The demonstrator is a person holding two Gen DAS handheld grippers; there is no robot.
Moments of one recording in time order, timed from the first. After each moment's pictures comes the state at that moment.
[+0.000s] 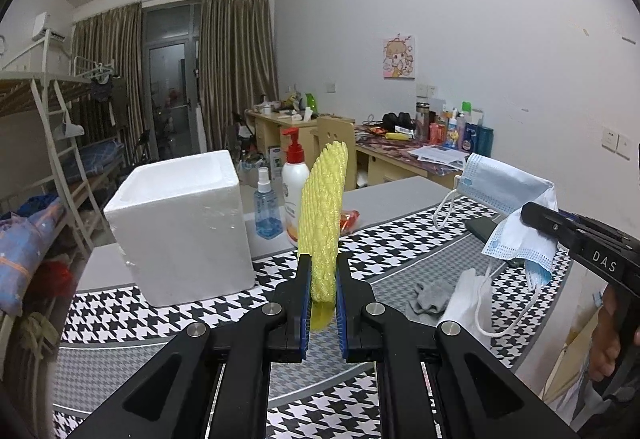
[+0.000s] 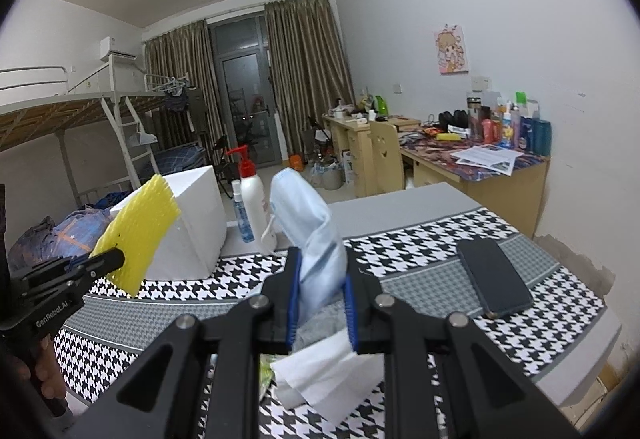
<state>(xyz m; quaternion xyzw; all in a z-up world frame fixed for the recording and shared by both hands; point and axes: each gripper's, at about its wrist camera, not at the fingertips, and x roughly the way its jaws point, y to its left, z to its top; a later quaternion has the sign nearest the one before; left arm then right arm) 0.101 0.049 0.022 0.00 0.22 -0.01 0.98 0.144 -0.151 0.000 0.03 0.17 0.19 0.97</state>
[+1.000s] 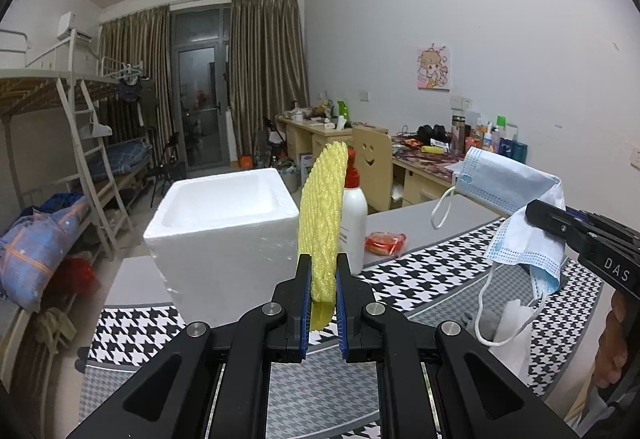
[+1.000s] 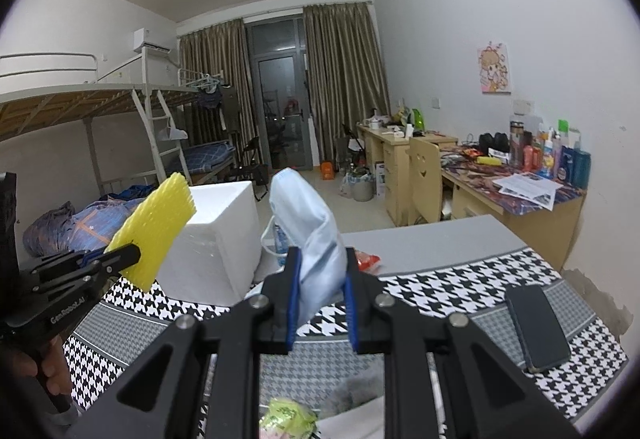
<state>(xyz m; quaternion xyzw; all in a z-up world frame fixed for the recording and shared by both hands) 0.124 0.089 0.036 0.00 0.20 0.05 0.98 0.171 -0.096 0.027 0.00 0.15 0.24 0.96</state>
